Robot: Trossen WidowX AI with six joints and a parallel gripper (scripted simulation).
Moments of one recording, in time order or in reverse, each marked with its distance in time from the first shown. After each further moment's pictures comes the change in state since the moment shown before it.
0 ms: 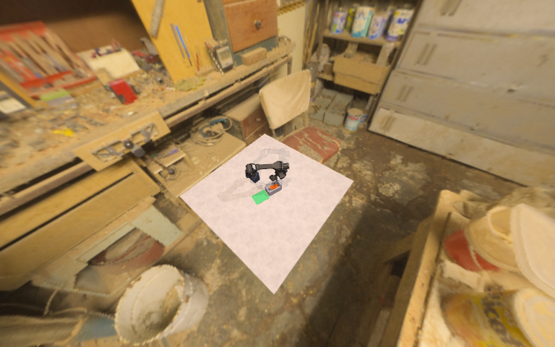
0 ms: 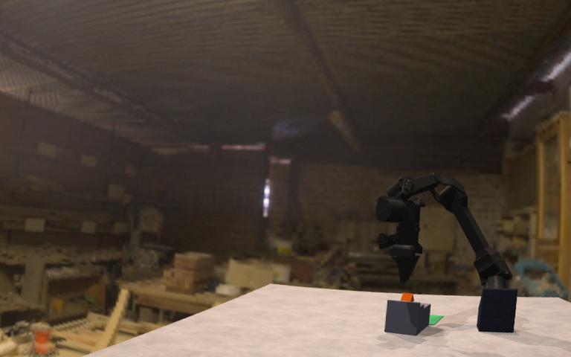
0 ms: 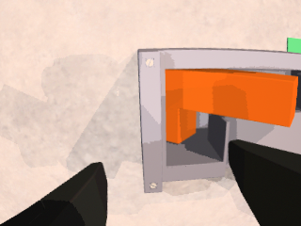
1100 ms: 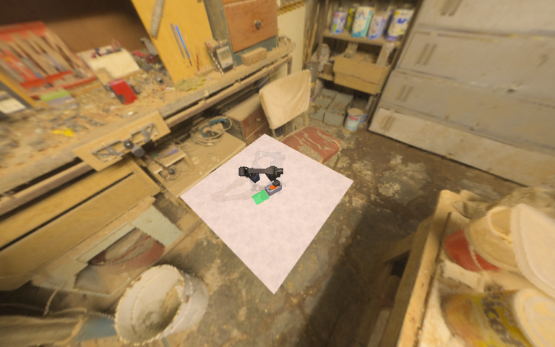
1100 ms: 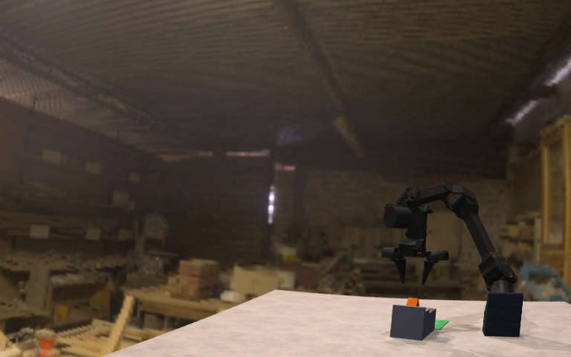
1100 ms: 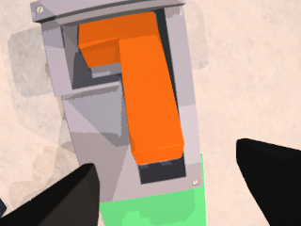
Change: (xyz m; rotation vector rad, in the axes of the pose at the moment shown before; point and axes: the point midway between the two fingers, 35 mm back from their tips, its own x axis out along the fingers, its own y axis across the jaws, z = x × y) arm 0.002 -0.074 0.003 -1.448 0.009 0.005
